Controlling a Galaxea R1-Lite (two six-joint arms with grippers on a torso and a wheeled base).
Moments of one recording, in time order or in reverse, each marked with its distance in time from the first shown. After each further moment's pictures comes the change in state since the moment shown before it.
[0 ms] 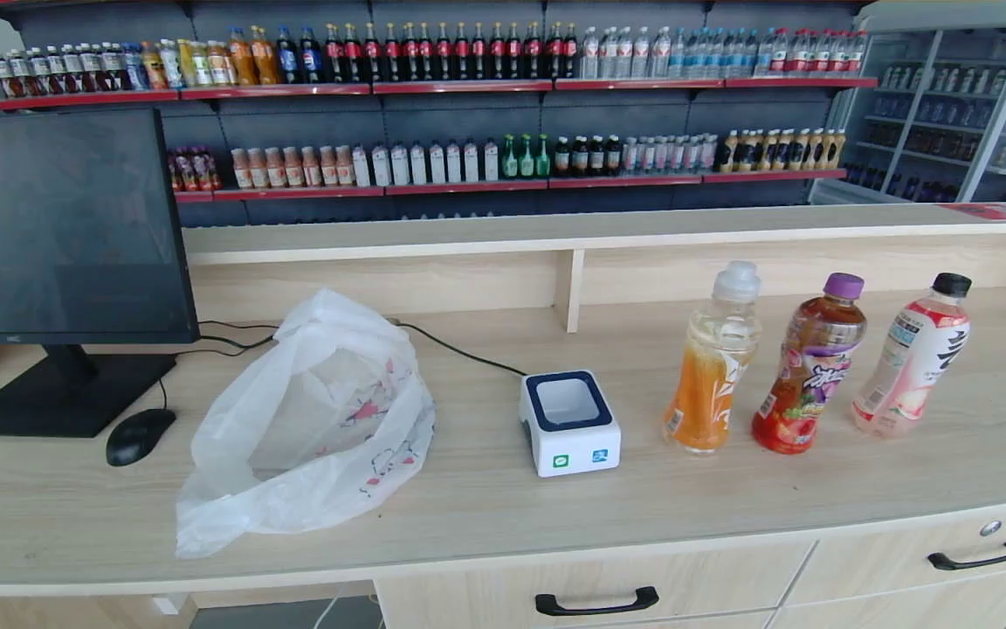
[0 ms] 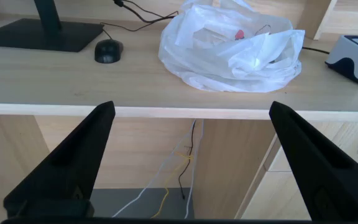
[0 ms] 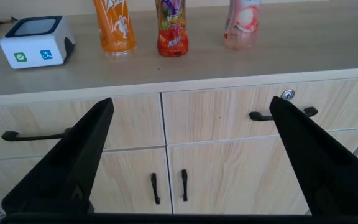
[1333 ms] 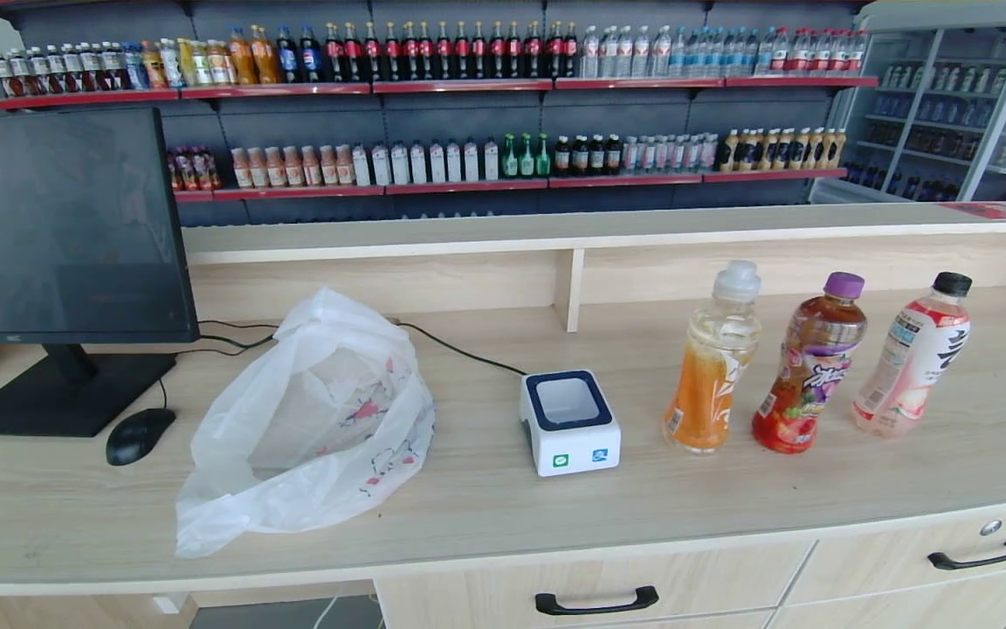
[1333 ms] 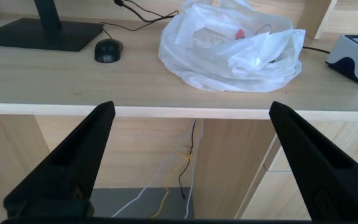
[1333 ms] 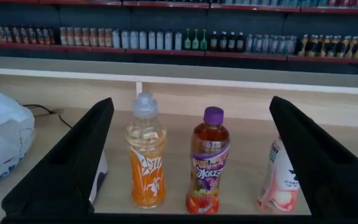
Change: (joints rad) left arm 0.000 0.000 0.001 0.000 0.000 0.000; right arm 0.152 0.975 -0.443 -0.760 0.032 -0.062
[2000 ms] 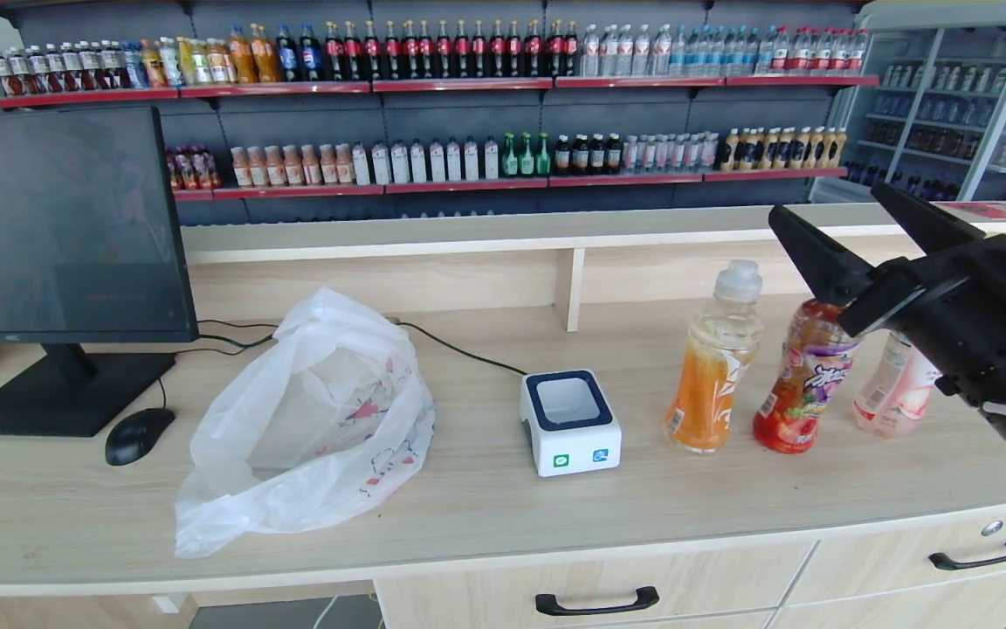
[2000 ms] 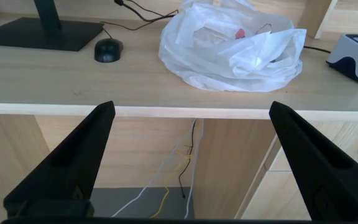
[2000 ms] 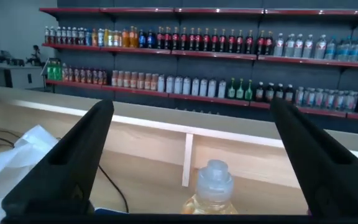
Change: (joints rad) left arm 0.000 0.000 0.000 0.001 0.000 0.000; right arm 0.218 0.550 -0.046 -0.713 -0.005 -0.028
